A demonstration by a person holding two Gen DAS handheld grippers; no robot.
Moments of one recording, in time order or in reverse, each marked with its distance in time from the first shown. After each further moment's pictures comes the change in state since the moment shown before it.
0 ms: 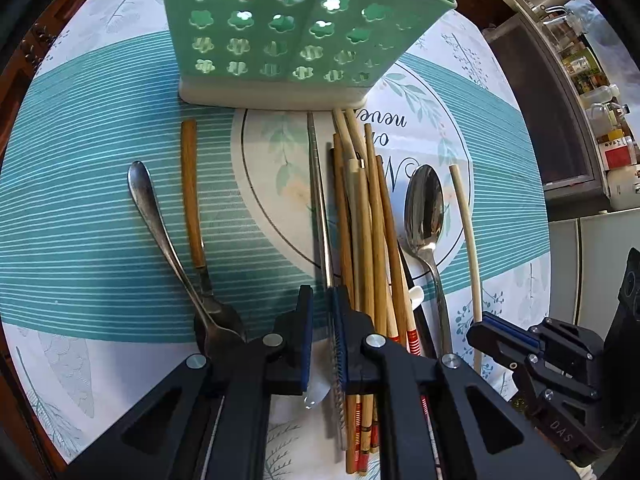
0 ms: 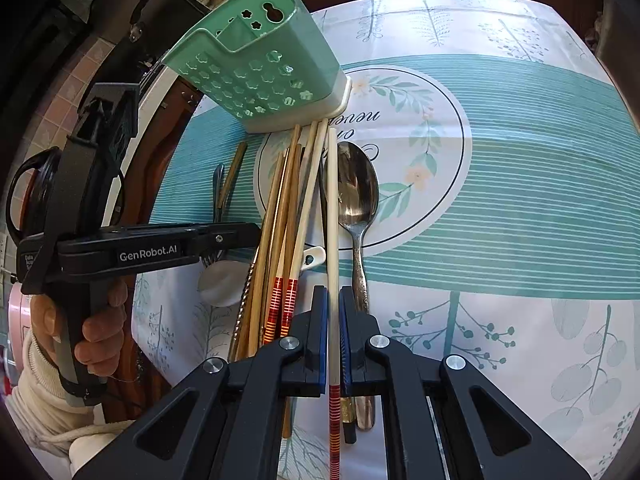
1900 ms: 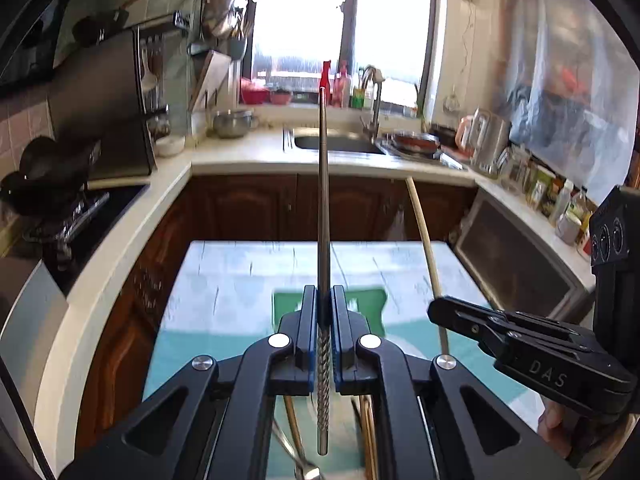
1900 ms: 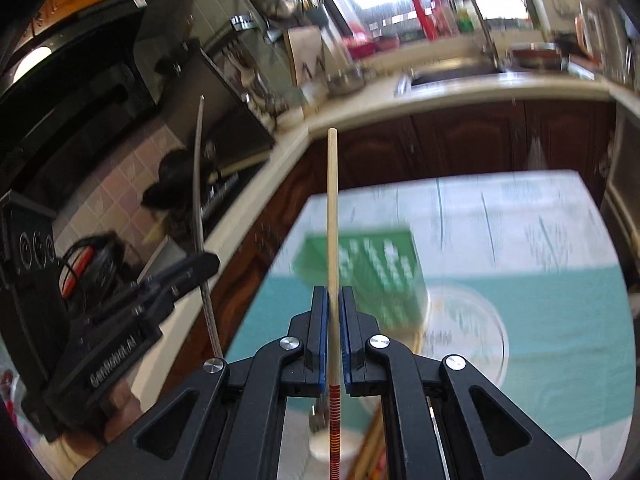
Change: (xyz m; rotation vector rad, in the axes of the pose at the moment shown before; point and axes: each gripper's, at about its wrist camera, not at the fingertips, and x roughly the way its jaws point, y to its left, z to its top) left arm -0.235 -0.044 -0.008 0.159 -0.890 0.157; right arm -0.123 0.117 0.107 -0.104 -0.568 0.081
